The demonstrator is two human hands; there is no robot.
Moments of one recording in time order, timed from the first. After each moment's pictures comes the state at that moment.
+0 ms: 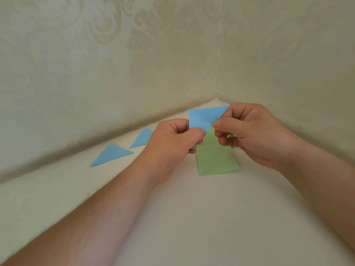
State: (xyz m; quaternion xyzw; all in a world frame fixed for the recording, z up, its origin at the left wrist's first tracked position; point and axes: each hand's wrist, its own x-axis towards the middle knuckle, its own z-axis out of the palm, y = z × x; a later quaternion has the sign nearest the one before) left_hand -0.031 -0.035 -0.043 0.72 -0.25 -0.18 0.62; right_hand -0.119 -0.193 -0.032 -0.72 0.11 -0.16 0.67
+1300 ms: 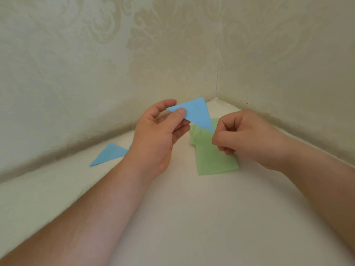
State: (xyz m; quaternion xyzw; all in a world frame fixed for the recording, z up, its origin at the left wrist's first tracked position) left_hand -0.015 -0.033 -0.040 0.55 -0.15 -0.16 0.81; right_hand -0.121 -0.196 -0.038 -0.83 0.10 -0.10 0.55
